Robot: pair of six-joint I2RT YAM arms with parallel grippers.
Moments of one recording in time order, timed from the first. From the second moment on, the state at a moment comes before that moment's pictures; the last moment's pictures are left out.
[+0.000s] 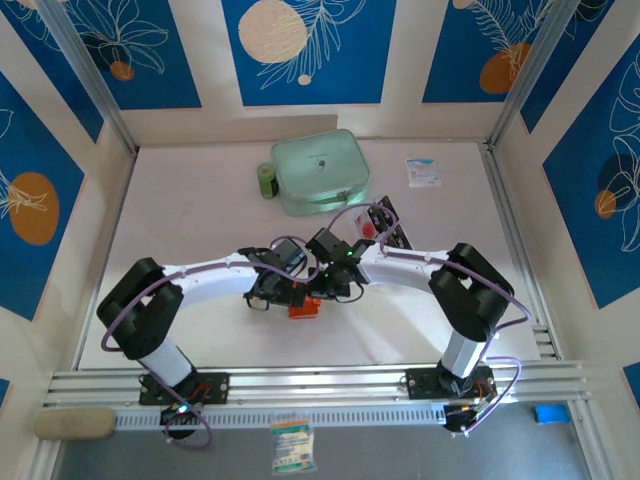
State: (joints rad) left arm -0.81 1.62 0.90 -0.64 -0.11 -0.60; right arm 0.86 1.73 1.03 -0.49 -0.22 0.84
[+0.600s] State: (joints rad) left arm -0.81 1.62 0.90 -0.64 -0.11 -0.60; right arm 0.86 1.74 1.01 -0.46 -0.25 0.85
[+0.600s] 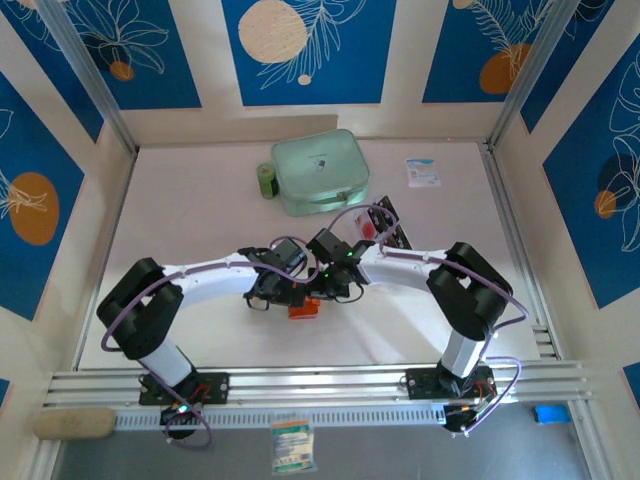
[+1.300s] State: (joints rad) left arm -0.81 1.61 0.90 -0.64 -0.11 -0.61; right arm 0.81 1.78 0.99 -0.40 -0.37 0.89
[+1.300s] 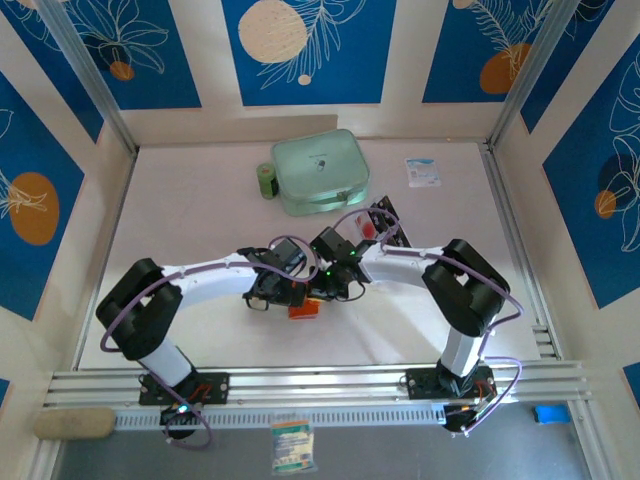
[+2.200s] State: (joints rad) left arm -0.81 1.60 0.96 -0.71 -0.13 -0.61; right arm 0.78 1.75 1.01 -0.43 -0.40 0.90
